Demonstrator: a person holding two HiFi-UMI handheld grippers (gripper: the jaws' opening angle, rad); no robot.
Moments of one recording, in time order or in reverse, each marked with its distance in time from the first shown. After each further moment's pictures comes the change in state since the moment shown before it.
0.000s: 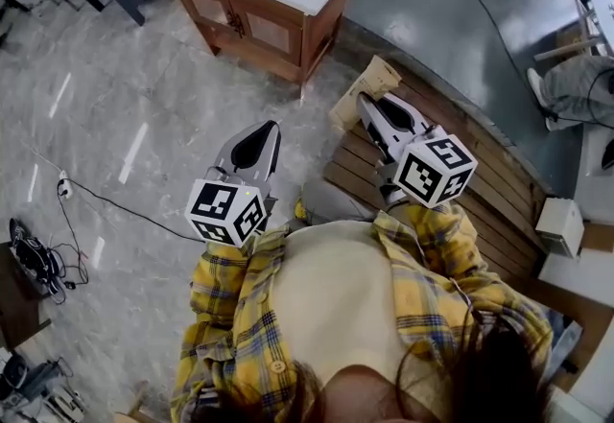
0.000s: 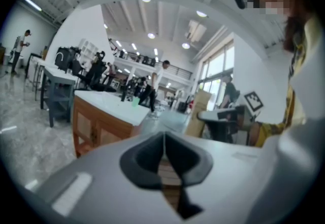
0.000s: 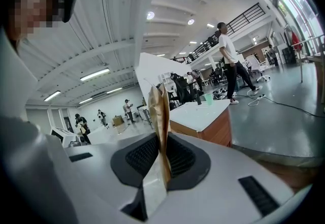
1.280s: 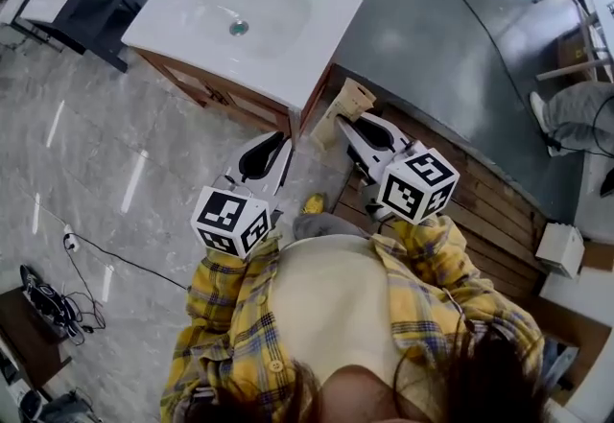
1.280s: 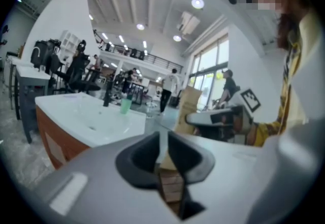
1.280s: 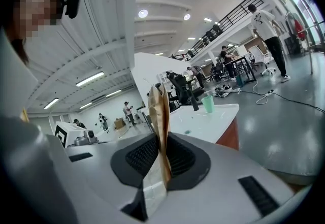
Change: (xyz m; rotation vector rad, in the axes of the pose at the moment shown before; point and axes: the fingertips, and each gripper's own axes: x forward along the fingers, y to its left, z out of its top) left arm 0.215 0.080 0.078 0.070 0.069 -0.126; right arm 0.165 -0.124 0.077 0.048 0.015 0.047
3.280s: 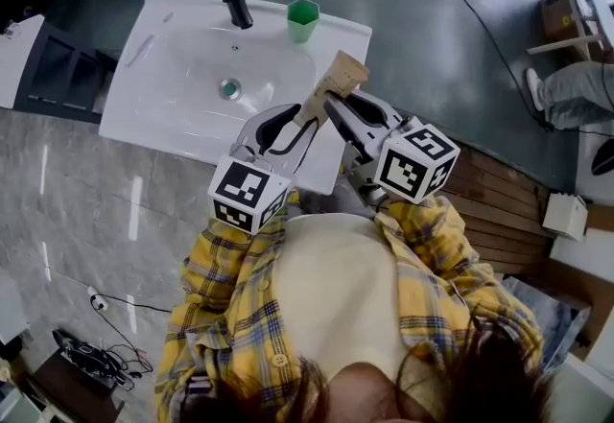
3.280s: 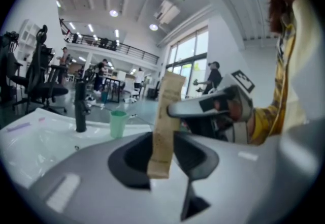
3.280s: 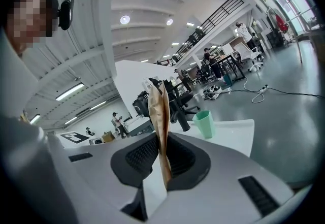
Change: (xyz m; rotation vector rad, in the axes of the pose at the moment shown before) left arm 0.176 0.129 0.083 0.170 0.101 -0.294; right arm 0.177 -0.103 0.106 0.135 -0.077 -0.116
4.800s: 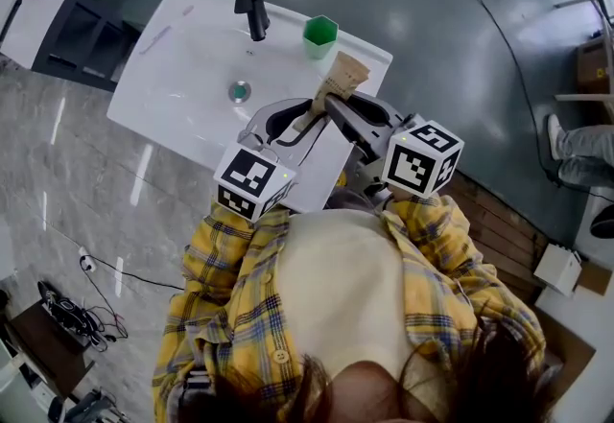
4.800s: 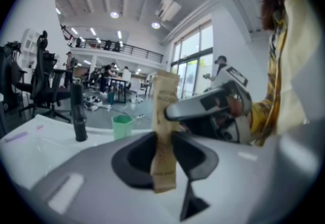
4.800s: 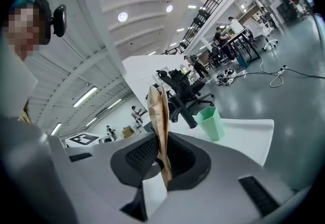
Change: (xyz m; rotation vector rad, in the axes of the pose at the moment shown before) left arm 0.052 0.032 0.016 0.023 0.024 0.084; right arm 0.037 -0.035 0.020 0.075 0.128 0.207
